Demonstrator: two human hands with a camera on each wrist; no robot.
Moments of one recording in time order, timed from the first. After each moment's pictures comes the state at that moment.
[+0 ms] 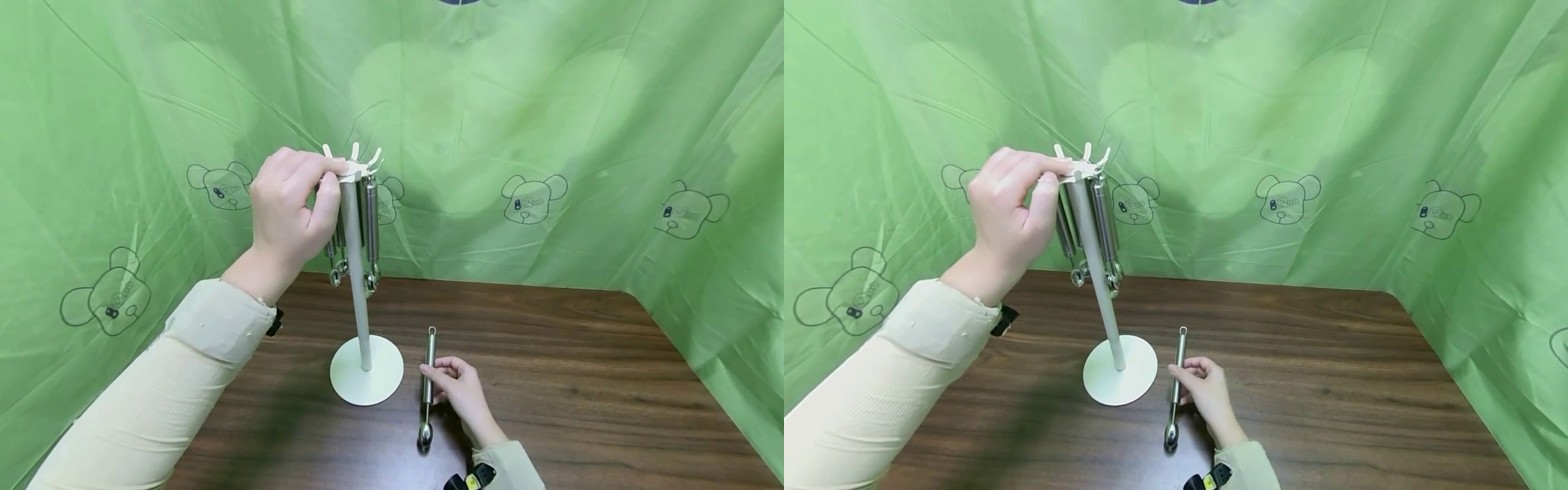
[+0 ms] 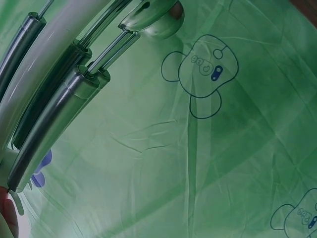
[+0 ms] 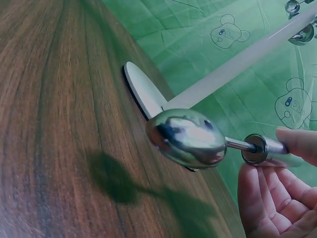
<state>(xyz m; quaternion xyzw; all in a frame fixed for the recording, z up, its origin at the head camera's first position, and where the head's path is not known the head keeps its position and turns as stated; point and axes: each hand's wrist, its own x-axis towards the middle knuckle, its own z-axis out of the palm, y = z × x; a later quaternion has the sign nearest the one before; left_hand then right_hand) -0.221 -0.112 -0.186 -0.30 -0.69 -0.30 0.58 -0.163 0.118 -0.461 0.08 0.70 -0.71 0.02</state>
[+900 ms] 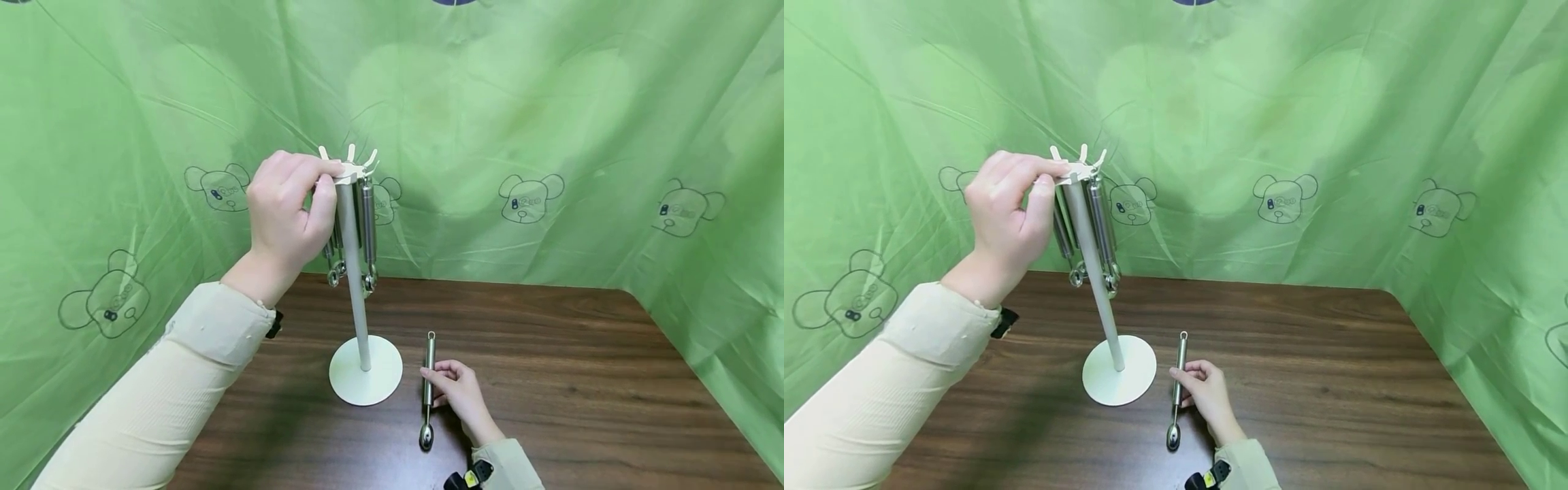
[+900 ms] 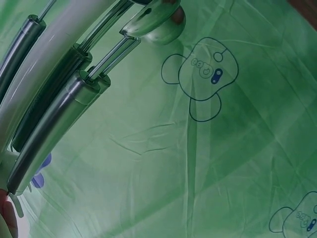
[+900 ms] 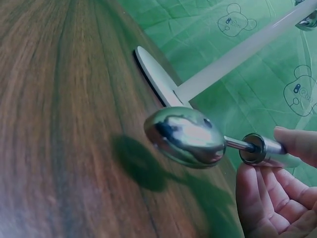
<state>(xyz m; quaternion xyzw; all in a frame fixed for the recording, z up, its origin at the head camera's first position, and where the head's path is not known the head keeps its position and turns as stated) -0.221 -0.110 -0.187 -0.30 -0.69 -0.31 0.59 -0.165 0.122 -0.475 0.08 0.71 -0.70 0.03</state>
